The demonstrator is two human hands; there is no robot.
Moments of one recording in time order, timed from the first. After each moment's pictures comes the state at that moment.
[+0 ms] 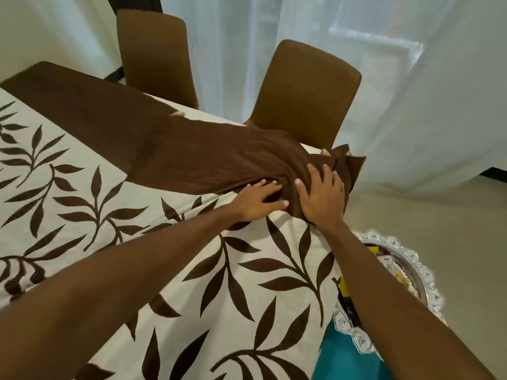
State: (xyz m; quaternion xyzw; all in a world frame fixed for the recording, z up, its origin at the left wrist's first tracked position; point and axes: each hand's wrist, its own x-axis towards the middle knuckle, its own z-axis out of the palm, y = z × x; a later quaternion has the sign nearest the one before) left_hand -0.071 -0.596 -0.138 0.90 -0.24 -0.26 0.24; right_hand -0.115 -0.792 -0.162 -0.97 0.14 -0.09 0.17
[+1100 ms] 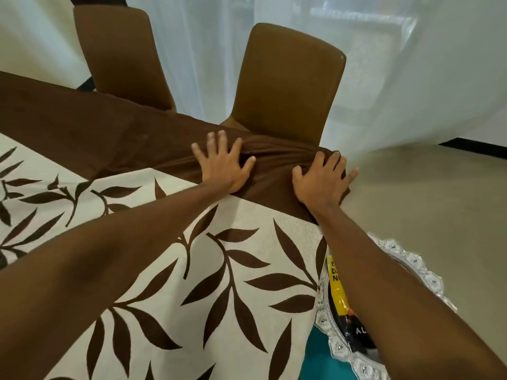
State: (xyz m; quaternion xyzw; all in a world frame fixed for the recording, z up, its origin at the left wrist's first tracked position) left_hand 0.037 -0.634 -0.163 0.99 -0.12 -0.02 0.02; right_hand -0.051 -0.836 -0.178 -0.96 0.27 -0.04 0.11
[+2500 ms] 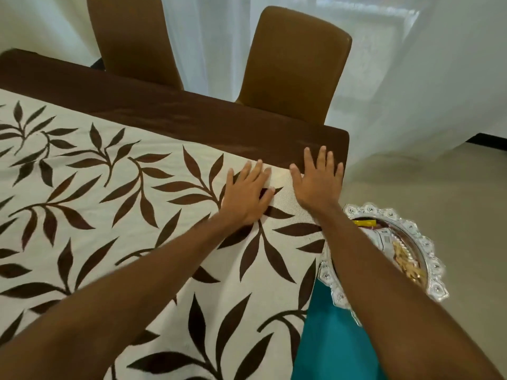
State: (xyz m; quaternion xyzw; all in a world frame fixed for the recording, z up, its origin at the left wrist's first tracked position) left_hand -0.113 -0.608 -0.169 0.96 -0.25 -0.09 0.09; right_hand -0.128 -0.799 -0.185 -0.98 0.18 0.01 0.12
